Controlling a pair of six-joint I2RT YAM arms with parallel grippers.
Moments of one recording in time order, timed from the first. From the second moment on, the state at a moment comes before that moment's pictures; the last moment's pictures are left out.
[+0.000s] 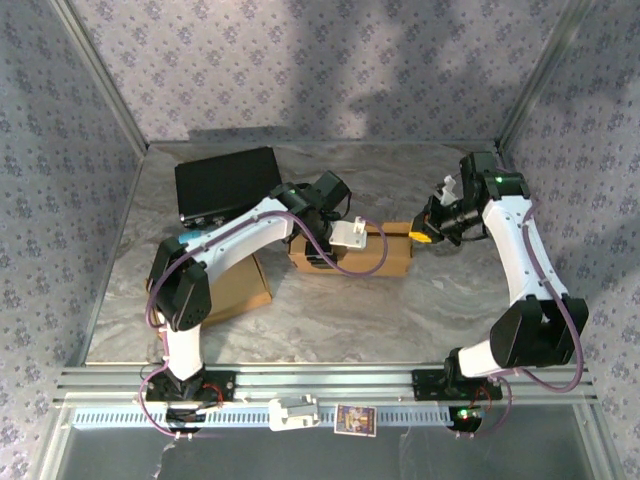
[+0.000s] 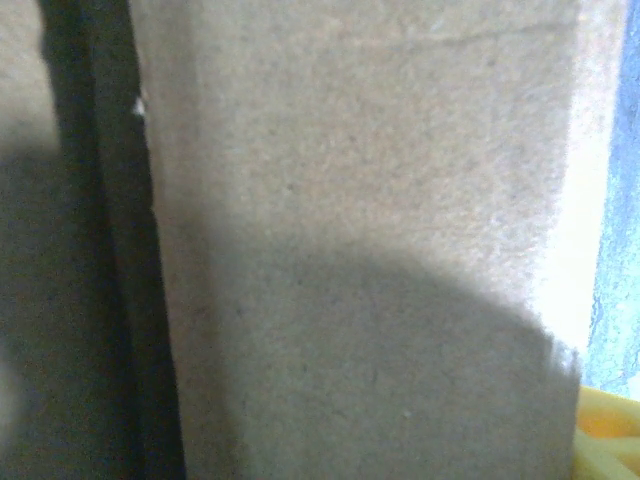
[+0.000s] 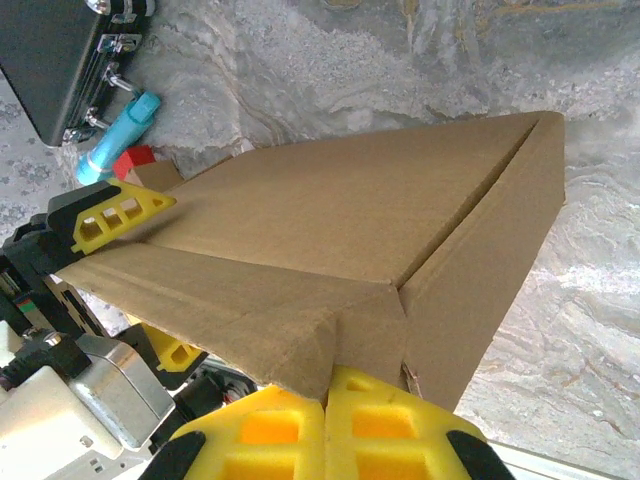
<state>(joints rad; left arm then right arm) -0.83 1.87 1.68 -1.00 0.10 0.85 0.02 1.43 1.41 -1.28 -0.62 0.41</state>
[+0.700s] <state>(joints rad) -0.80 1.86 1.70 -1.03 0.25 0.80 0.09 1.22 1.15 -1.07 -0.50 0.29</state>
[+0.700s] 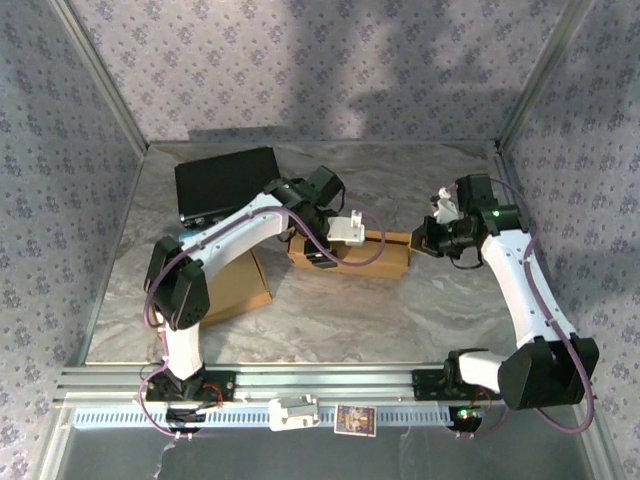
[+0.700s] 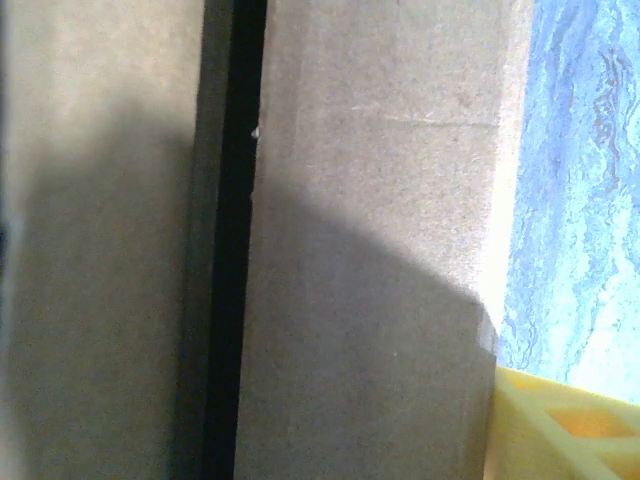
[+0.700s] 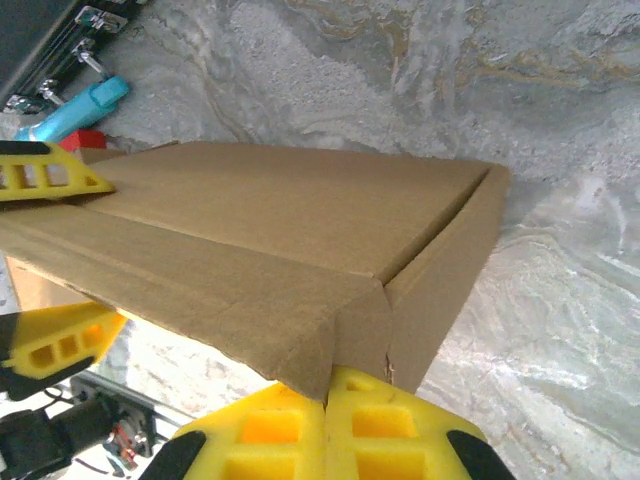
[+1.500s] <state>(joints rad) -0.75 1.87 1.71 -1.03 0.32 0.74 0.09 1.25 1.11 -0.87 -0.52 0.42</state>
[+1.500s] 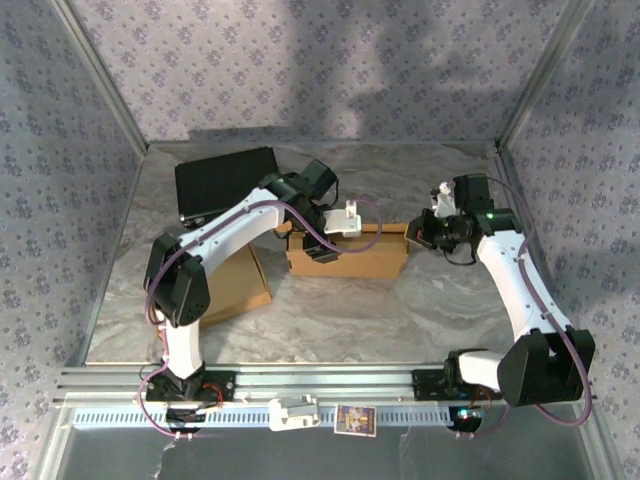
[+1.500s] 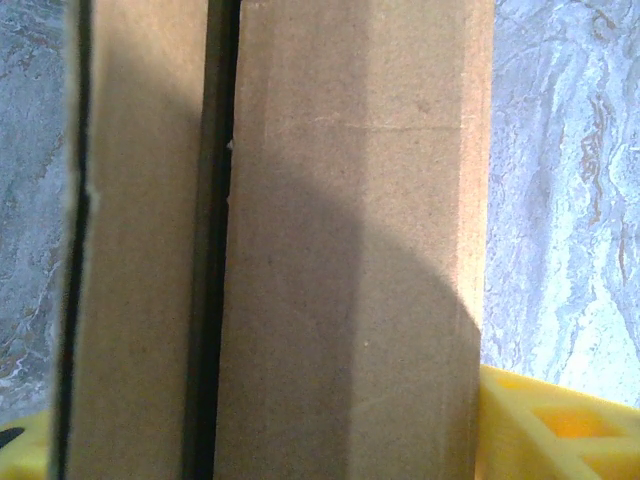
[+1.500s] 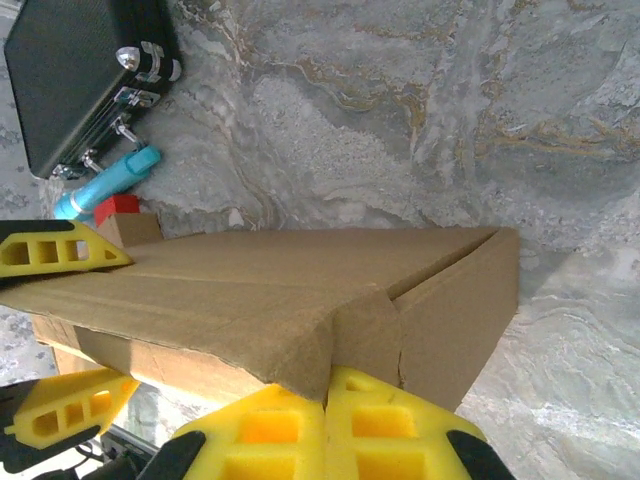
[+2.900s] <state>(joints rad) -0.69 1.90 1.74 -1.02 0.41 0.71 0.10 1.24 1.09 -0.77 -0.52 0.43</state>
